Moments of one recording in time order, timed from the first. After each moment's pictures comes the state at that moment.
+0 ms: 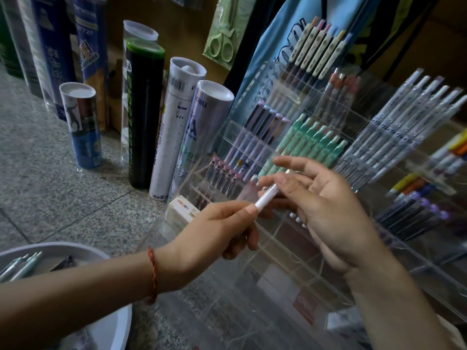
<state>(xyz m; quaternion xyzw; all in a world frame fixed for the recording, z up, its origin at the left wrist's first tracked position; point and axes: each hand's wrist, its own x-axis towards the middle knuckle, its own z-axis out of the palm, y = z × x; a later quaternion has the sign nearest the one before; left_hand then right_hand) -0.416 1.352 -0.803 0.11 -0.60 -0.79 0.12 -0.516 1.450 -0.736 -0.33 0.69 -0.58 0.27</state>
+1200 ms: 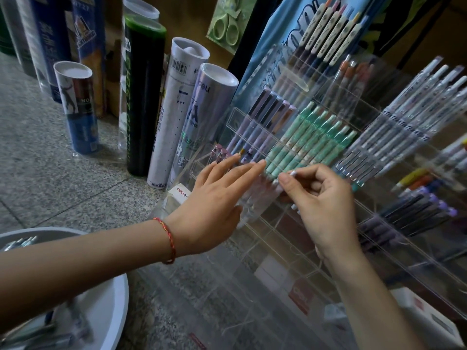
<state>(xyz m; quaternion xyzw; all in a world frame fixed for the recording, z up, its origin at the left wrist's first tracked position) -0.443 1.323 -0.847 0.05 -0.92 -0.27 0.26 -0.541 1.451 -0.779 -0.35 0.78 -0.51 -0.01</state>
